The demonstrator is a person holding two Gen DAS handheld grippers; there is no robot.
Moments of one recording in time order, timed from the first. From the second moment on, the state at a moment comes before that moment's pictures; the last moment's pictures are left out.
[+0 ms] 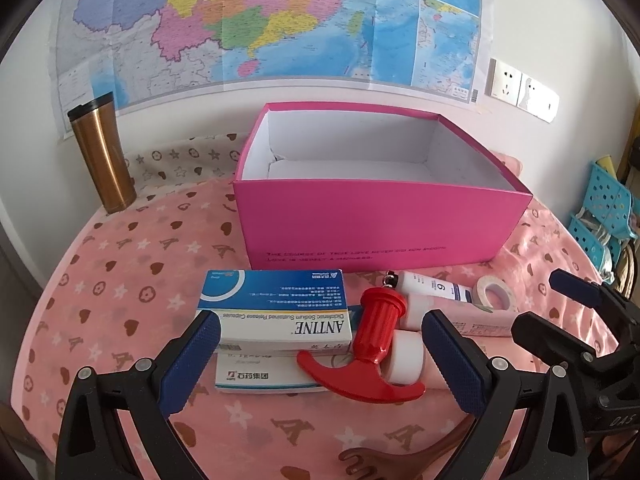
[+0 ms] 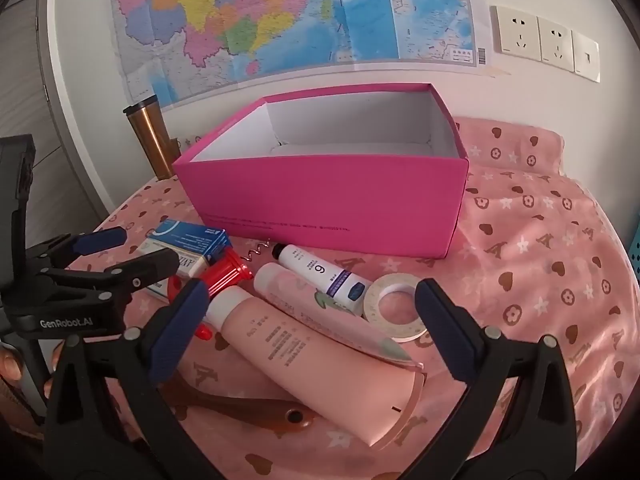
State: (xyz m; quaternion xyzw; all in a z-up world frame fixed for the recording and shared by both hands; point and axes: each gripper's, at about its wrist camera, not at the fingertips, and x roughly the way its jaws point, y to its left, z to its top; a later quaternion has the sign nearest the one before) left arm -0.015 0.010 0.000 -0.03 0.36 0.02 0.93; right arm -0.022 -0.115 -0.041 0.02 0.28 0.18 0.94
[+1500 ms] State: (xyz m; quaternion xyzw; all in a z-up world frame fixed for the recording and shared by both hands) left arm -0.075 -0.001 -0.050 -0.02 0.47 -0.18 0.87; right arm -0.054 -0.132 -0.102 0.08 0.38 0.26 0.88
